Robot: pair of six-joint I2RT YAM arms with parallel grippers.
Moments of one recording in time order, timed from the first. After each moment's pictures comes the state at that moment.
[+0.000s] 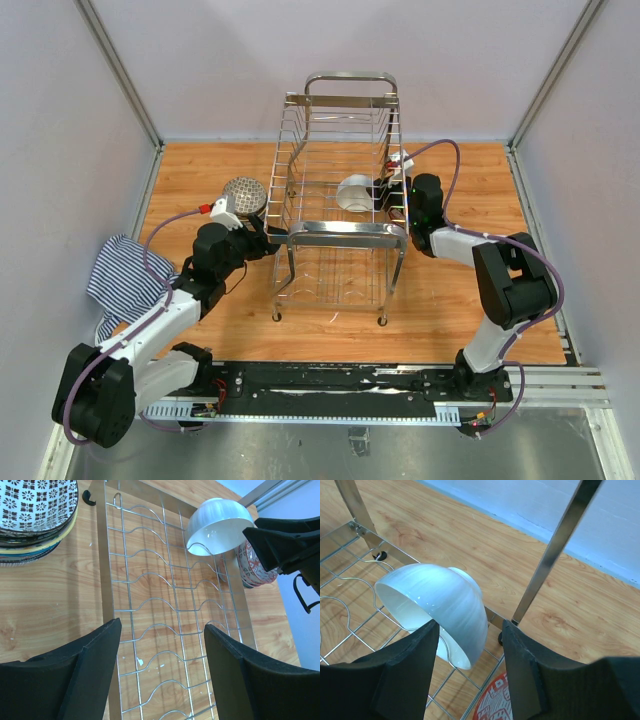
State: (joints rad) left arm -0.37 1.01 0.45 0.30 0.07 -0.66; right arm 0.33 1.71 0.88 0.69 -0.24 -0.12
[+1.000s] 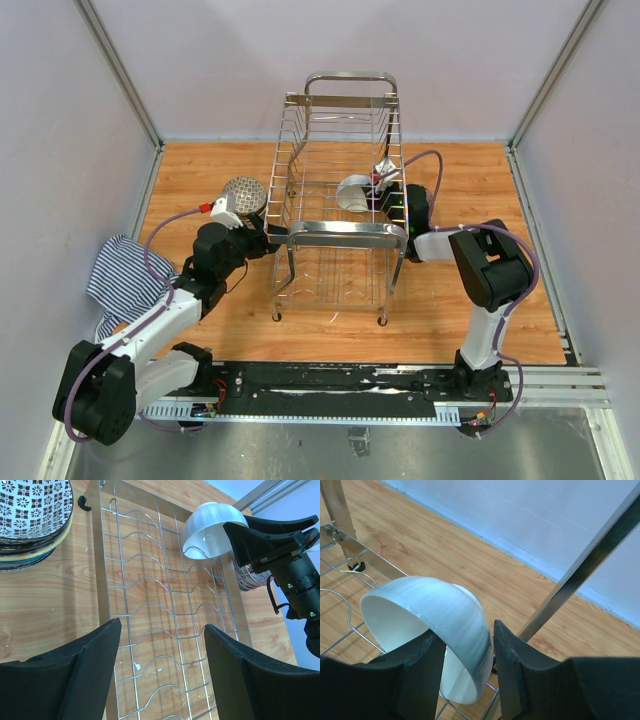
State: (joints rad) left arm -0.37 1.03 0.45 0.34 0.07 -0.66; right arm 0.39 1.88 0.88 0.97 -0.12 -0.25
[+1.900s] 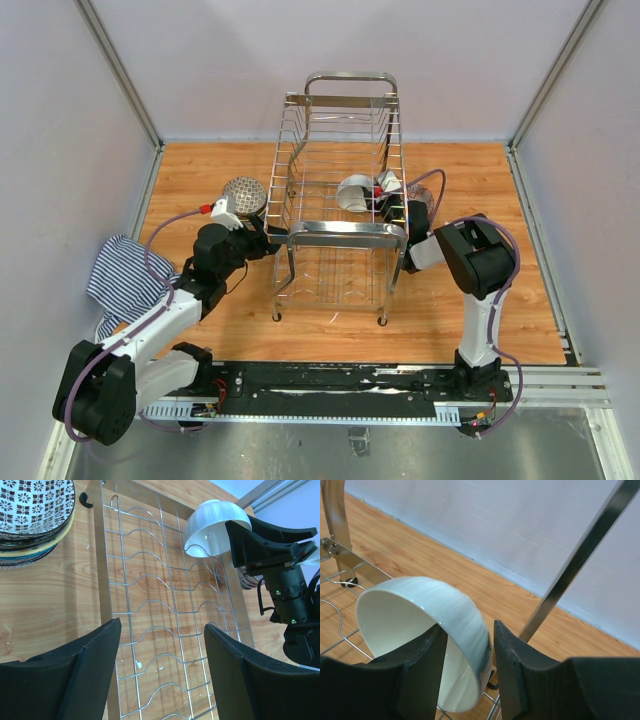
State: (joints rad) left arm -0.37 1.03 0.44 0.34 0.07 -0.66; right arm 0.40 1.99 0.81 1.33 -0.11 -0.27
